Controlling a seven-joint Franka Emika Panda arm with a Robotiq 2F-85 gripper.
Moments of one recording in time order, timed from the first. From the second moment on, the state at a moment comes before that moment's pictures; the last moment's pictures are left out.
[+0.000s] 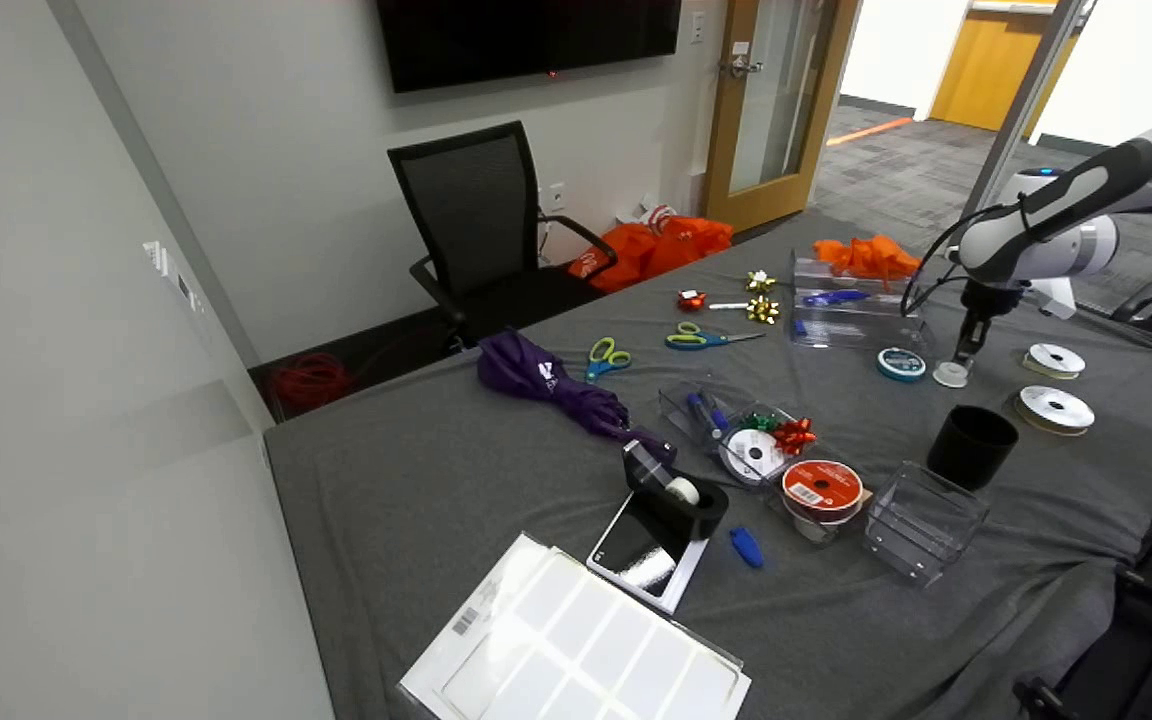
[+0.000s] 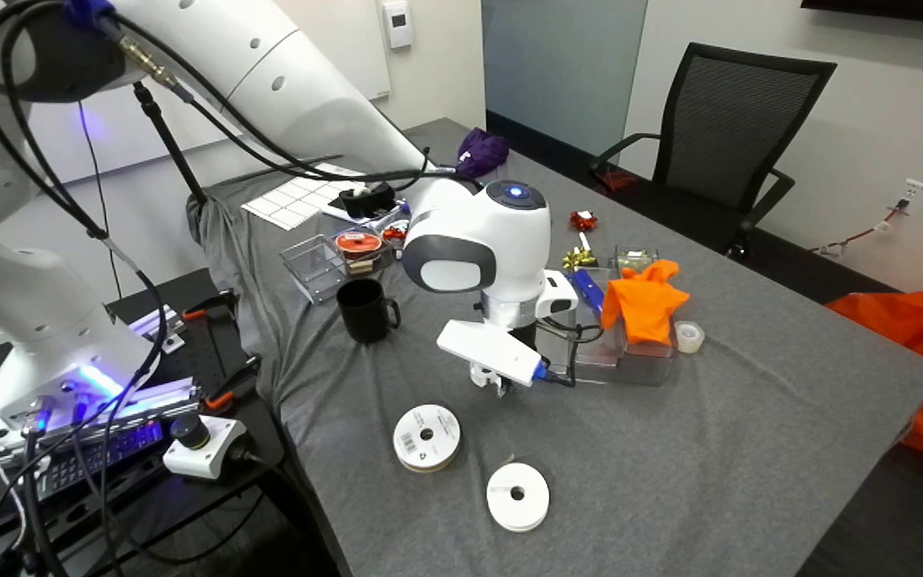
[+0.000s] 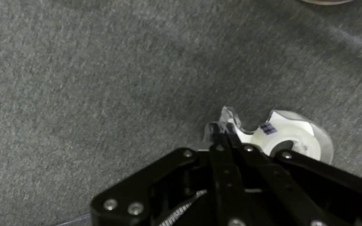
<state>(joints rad) -0.56 0.80 -0.08 -1.70 0.01 2.50 -1.07</state>
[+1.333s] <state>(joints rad) -0.55 0.45 -0.02 -1.99 0.15 2.39 -1.18</state>
